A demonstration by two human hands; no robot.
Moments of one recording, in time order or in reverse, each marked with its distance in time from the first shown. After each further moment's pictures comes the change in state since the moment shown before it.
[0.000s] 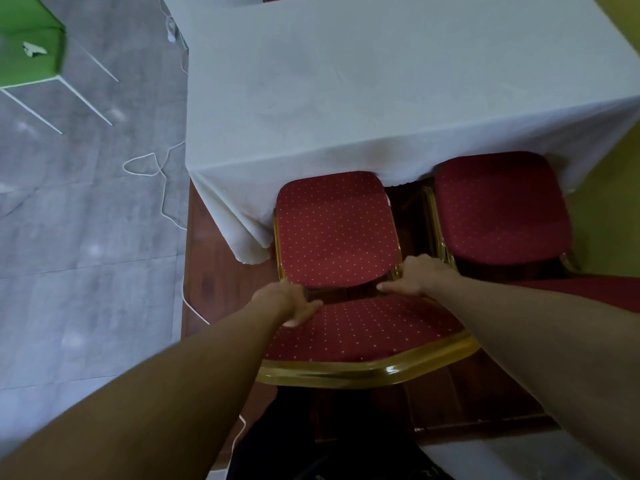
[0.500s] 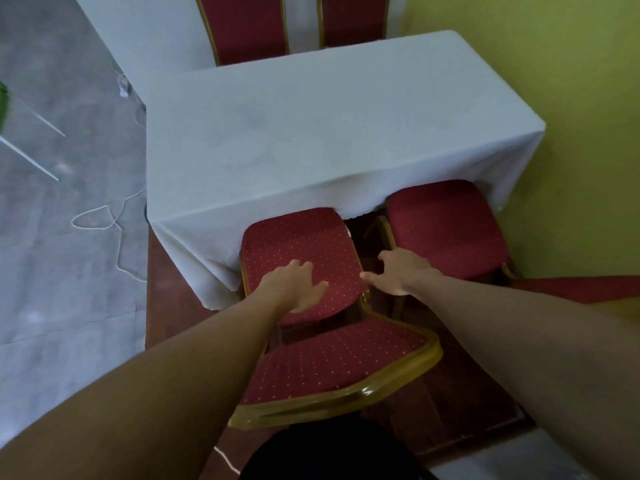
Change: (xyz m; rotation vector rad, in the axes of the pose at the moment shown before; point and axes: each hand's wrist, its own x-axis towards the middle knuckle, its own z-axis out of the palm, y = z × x) left_hand -0.003 0.058 -0.076 0.041 0.281 0.280; right_hand -0.039 0.016 -0.058 0.055 0.234 0.011
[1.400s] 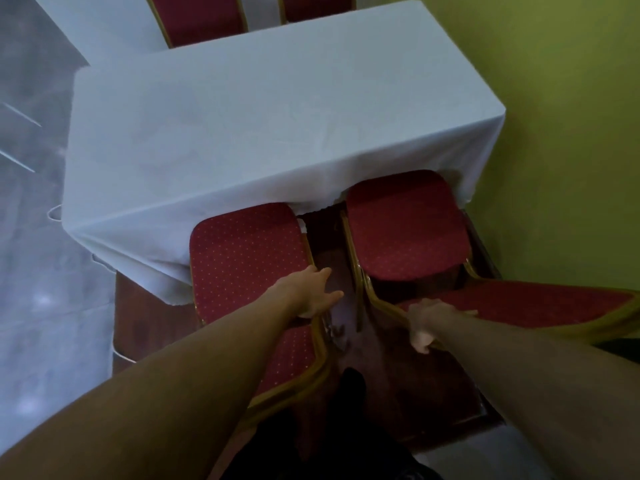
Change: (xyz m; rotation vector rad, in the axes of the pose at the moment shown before) left_hand 0.091 0.200 0.019 0.011 -0.193 0.025; right_hand 0.022 0.231 0.037 -0.311 -0.552 0.208
